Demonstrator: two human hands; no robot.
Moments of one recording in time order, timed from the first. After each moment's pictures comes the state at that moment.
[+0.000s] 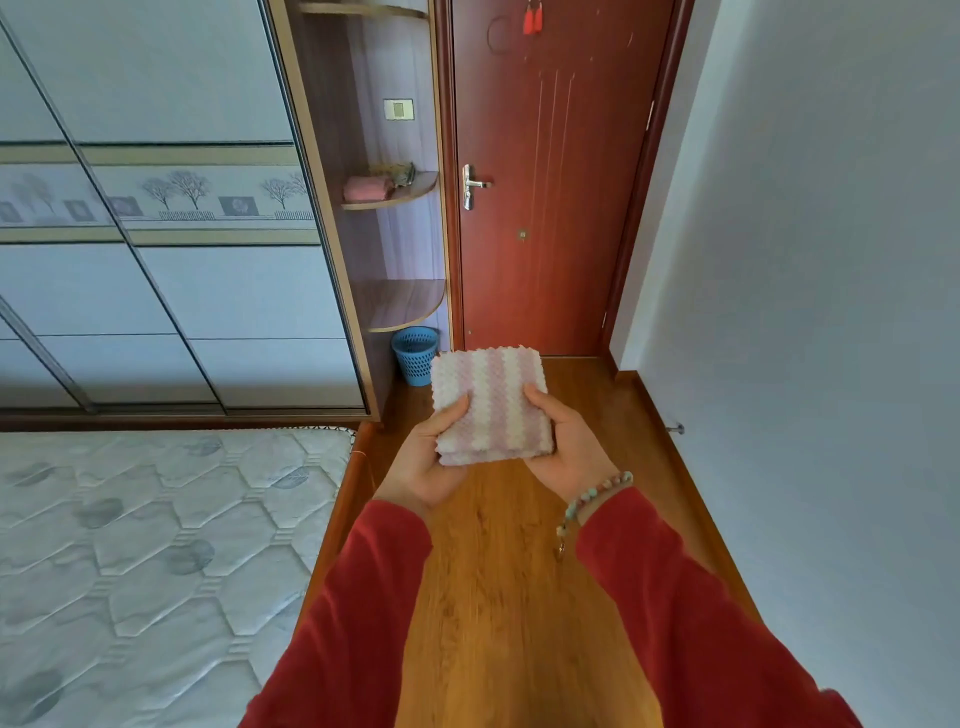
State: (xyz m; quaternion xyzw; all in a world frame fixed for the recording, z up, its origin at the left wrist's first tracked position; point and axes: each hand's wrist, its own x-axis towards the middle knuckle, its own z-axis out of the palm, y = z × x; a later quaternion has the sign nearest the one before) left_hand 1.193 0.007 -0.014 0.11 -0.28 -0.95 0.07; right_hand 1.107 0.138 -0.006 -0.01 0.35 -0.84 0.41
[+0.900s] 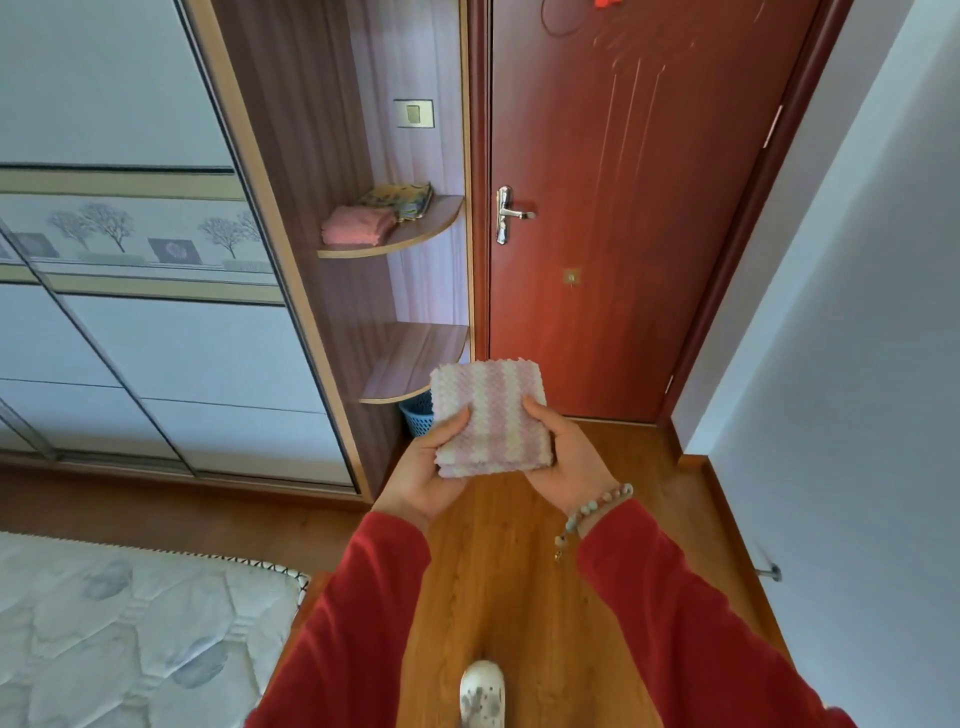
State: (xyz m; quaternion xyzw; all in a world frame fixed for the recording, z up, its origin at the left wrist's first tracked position) left_hand 0.752 -0.249 -0.032 0.17 -0.32 -0.92 0.13; right_hand 0.650 -0.135 -0.027 0.02 0.31 -0.82 0.48
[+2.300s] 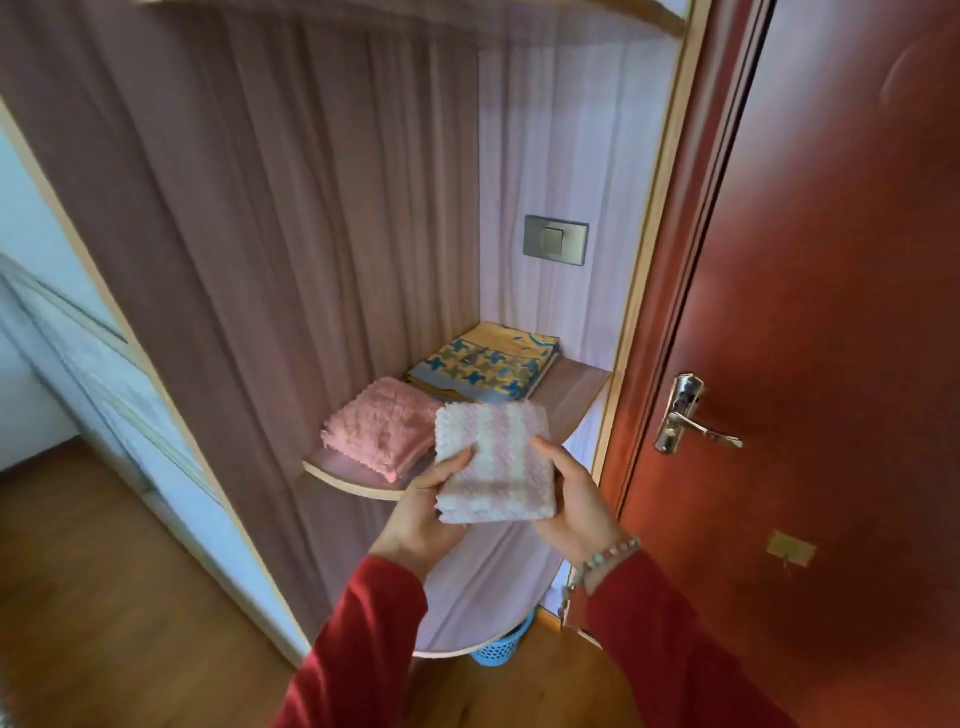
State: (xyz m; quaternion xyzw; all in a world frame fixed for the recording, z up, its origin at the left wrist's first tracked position) left_hand 0.299 -0.718 -0.008 0.24 -0.28 -0.88 0.30; right_hand 0.151 -0.654 -0.007 -0.15 0.30 -0.68 0.65
